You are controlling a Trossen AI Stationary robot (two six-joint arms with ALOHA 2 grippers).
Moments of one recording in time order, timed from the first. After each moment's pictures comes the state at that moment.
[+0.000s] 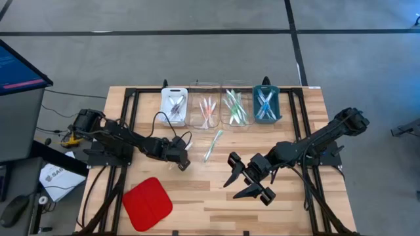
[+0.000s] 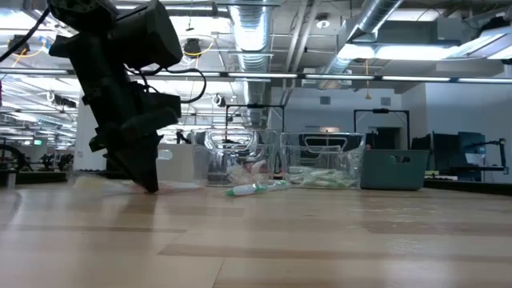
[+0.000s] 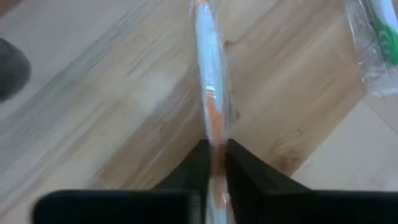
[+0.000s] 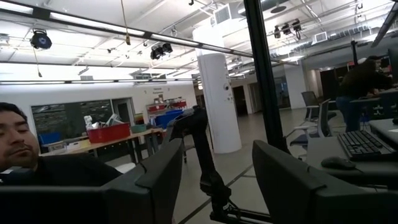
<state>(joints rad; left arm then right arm) -0.20 1.62 0.67 -0.35 -0.34 -0.95 0.46 1.47 0.96 0.85 -0.16 0.26</state>
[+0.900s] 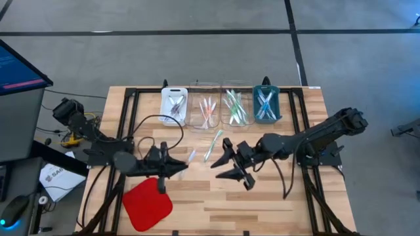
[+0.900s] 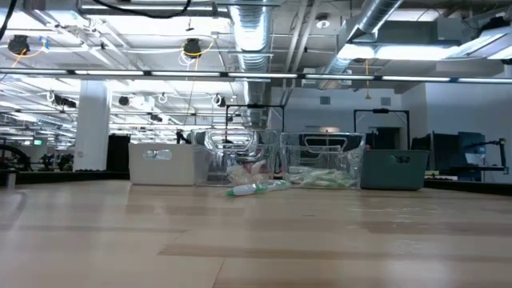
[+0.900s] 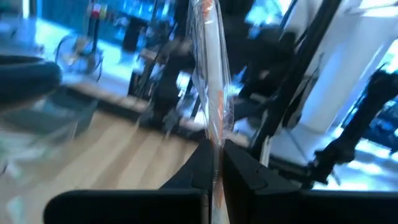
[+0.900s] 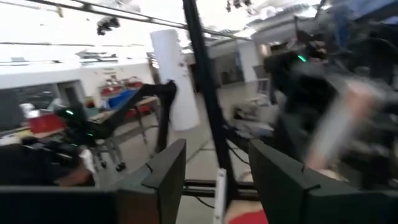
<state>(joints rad) -0.64 1.15 0.67 0.48 -0.75 -0.34 0.32 1.48 0.96 0.71 -0.11 0.27</state>
